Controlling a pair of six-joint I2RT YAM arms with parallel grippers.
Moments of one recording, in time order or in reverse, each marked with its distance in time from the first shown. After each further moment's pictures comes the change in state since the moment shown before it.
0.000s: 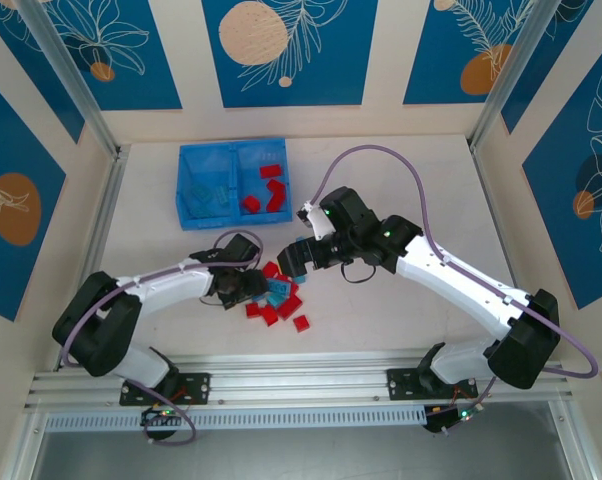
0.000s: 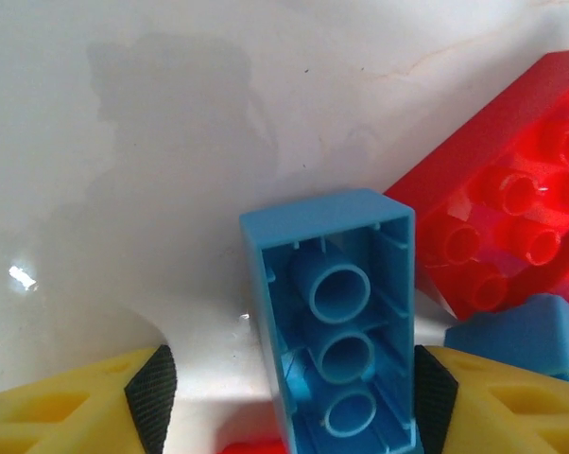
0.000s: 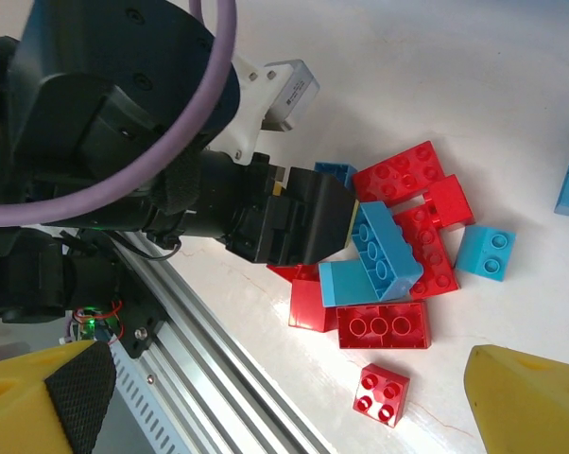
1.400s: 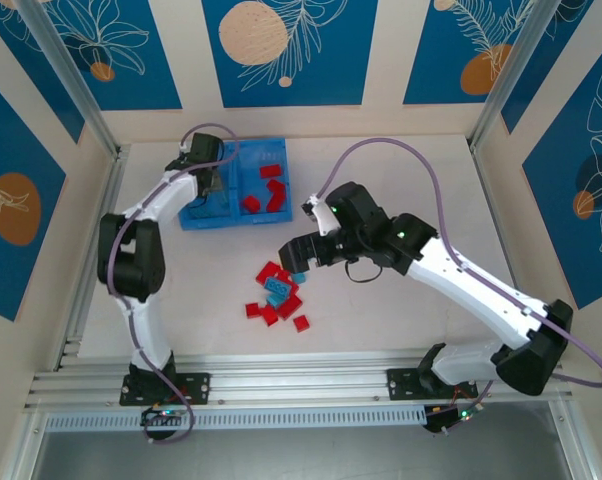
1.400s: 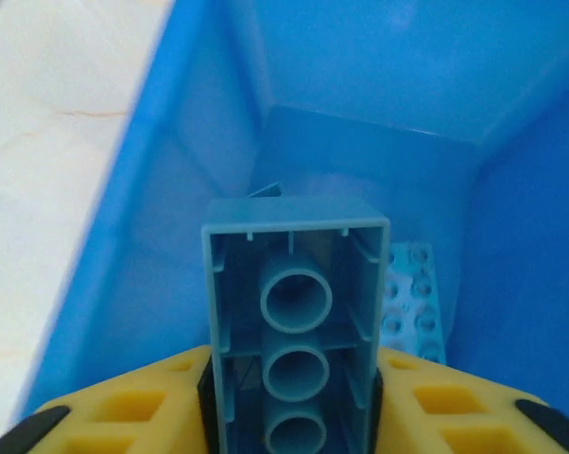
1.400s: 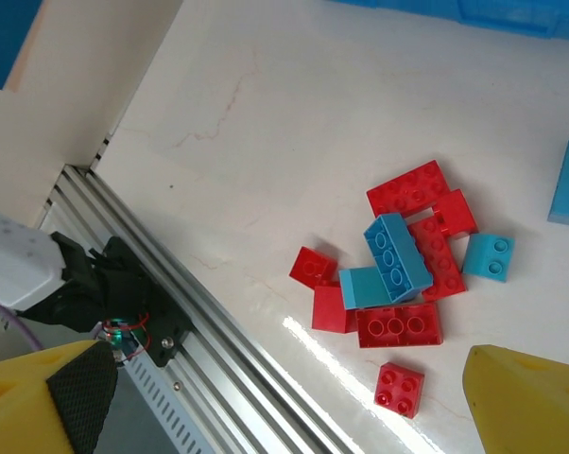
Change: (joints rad) left arm 0.453 0.520 0.877 -0.062 -0.395 0.575; right arm 0.034 -0.069 0.074 -0.070 0.053 0.055
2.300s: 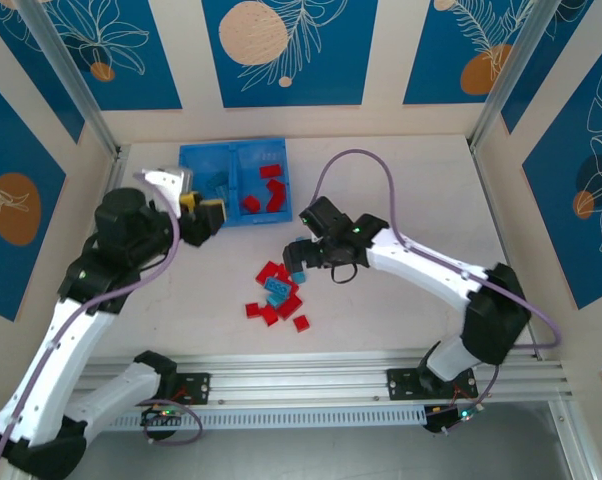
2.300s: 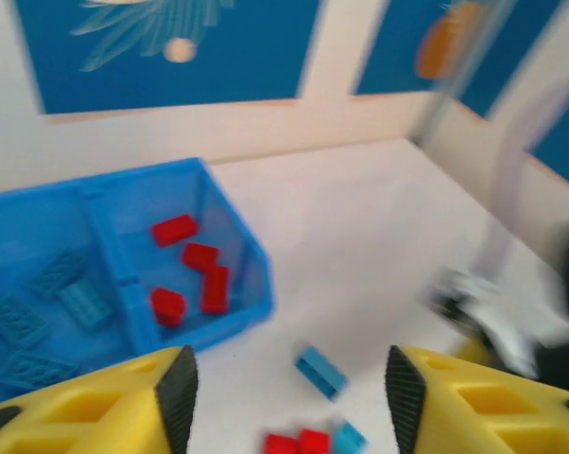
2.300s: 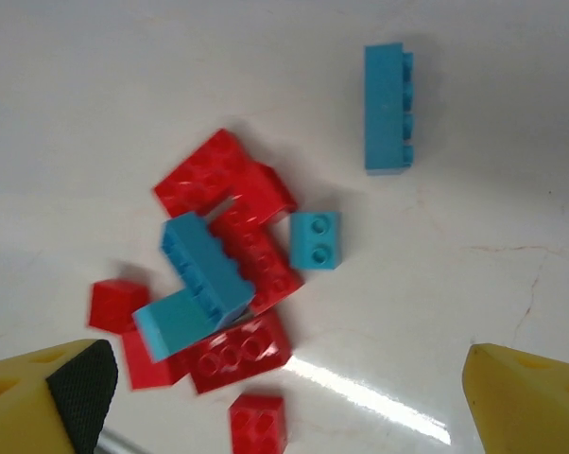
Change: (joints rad) left arm -0.208 -1.143 -0.468 -0.053 0.555 0.280; right arm -0.027 0.279 -0.072 0.032 0.288 0.076
